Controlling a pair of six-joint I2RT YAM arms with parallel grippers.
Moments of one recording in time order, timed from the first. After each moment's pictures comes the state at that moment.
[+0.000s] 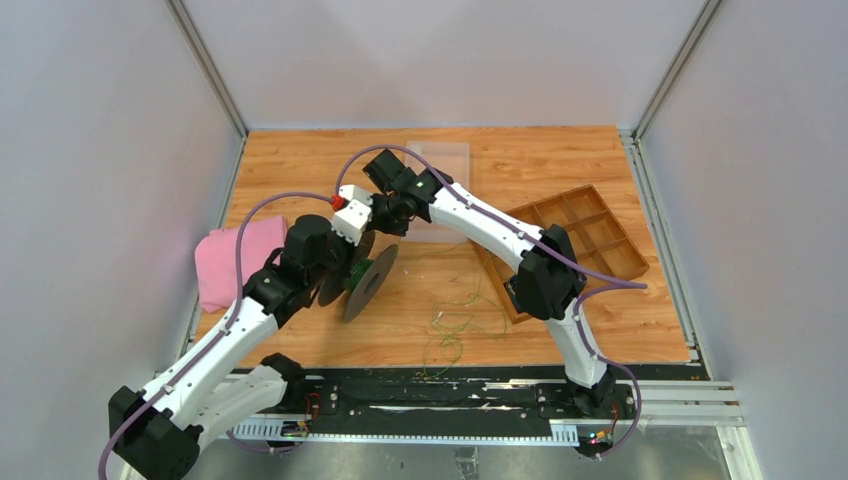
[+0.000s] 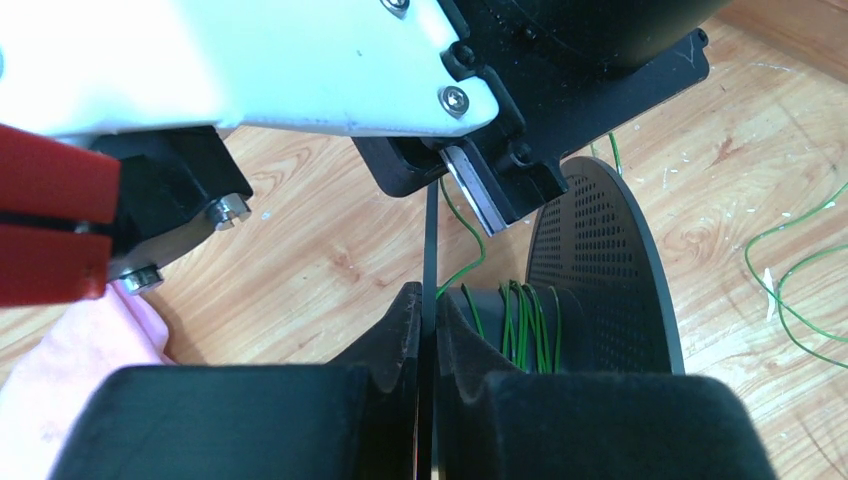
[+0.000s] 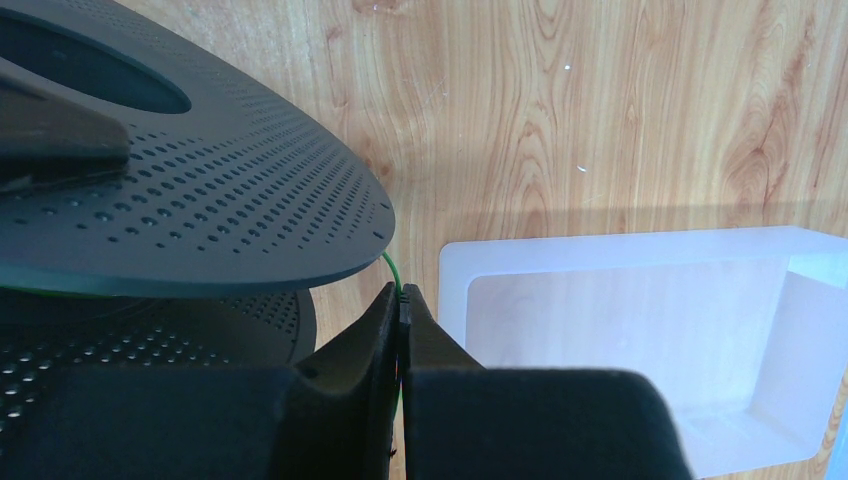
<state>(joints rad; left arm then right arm) -0.52 0.88 0.71 -0.32 -0.07 0.16 0.89 2.18 2.09 -0.86 -0.20 -0.67</state>
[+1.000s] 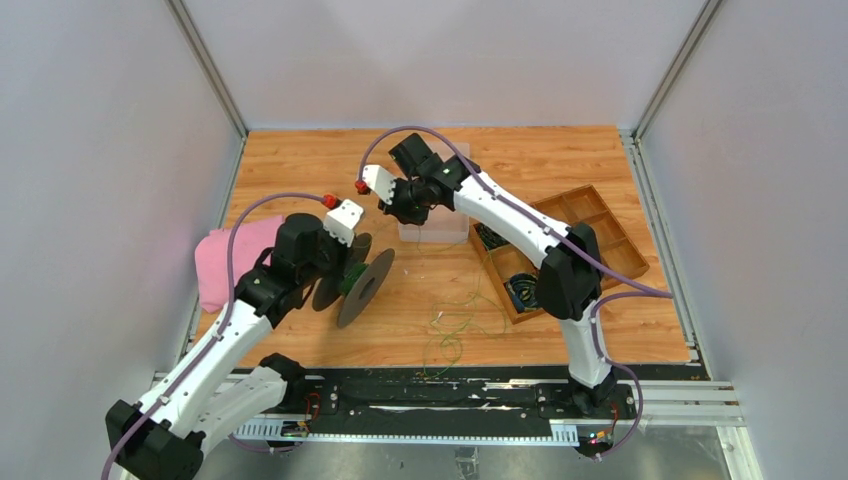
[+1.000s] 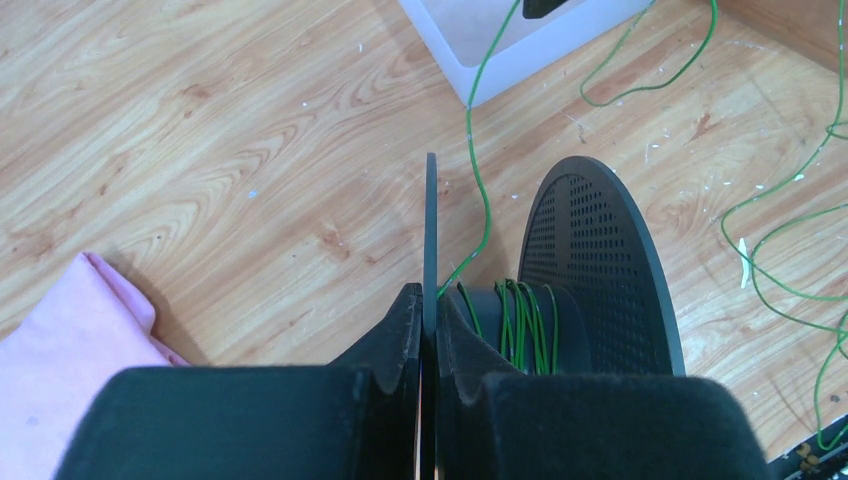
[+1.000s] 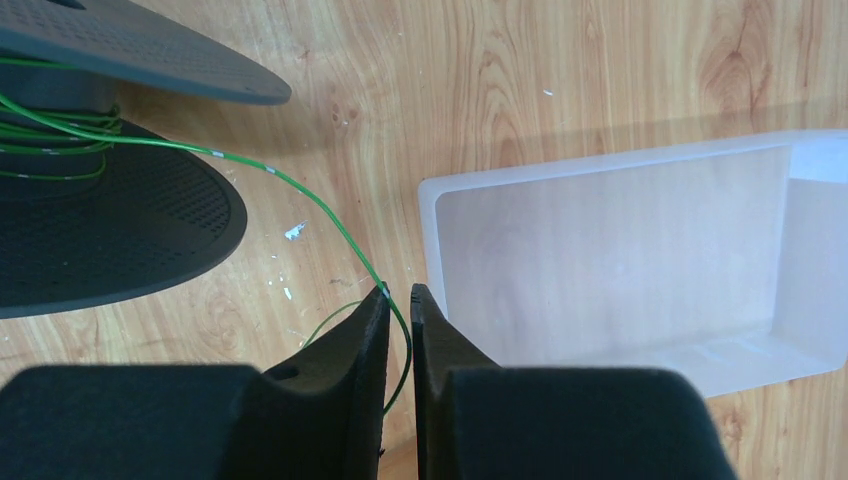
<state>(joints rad) -0.47 0.84 0.73 -0.41 0.01 0.15 0.80 2.08 2.01 -0.86 -0.23 -0.61</state>
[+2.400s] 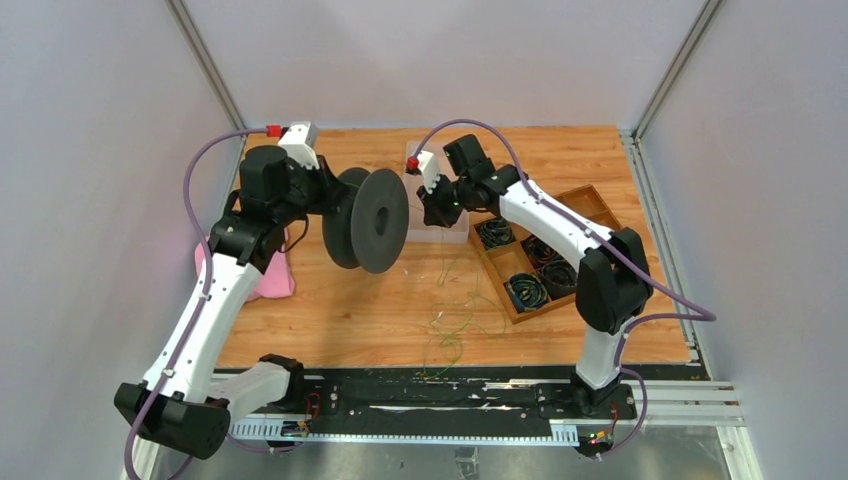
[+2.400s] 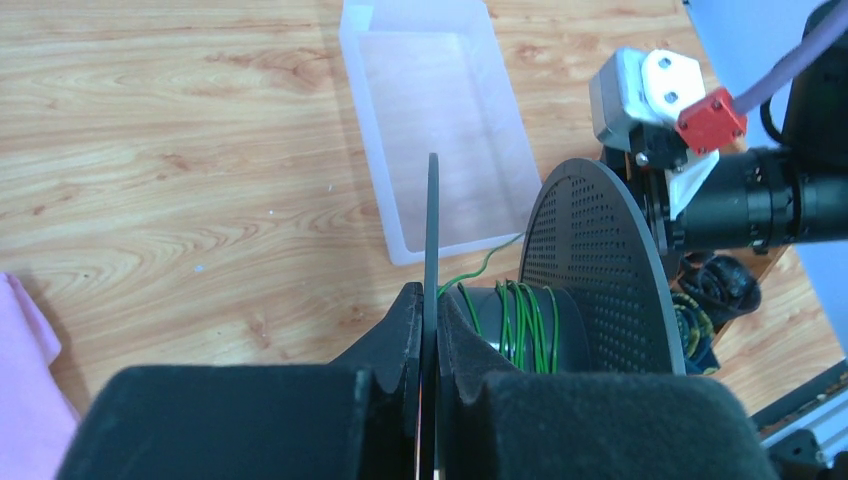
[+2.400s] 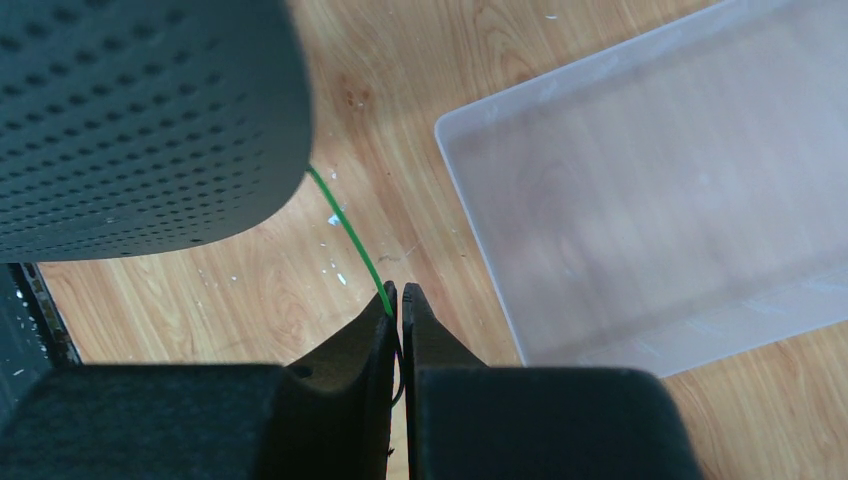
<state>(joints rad) -0.26 1.06 1.19 -0.50 0.17 -0.28 0.63 1.85 1.60 -0.58 -0.44 -0.35</state>
